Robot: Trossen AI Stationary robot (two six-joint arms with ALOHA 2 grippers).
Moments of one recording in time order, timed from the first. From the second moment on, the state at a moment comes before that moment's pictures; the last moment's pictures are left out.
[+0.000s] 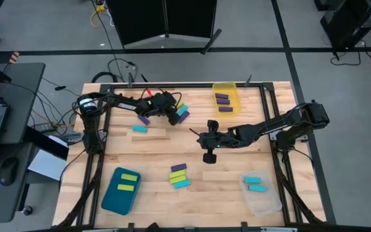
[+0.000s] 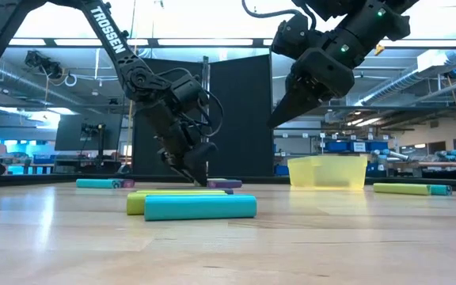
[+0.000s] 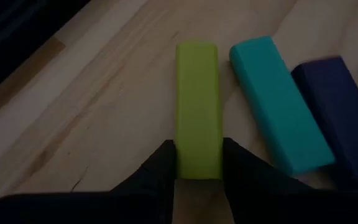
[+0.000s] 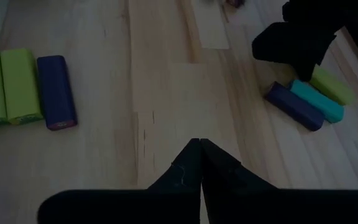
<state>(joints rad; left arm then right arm) 0.47 1.87 0.92 0.07 -0.19 -0.11 0.13 1.57 0.89 -0.13 0.33 0.06</state>
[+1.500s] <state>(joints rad) -0.75 1.13 0.69 -0.75 -0.10 -0.64 0.10 1.57 0.89 -0.13 0.36 0.07</state>
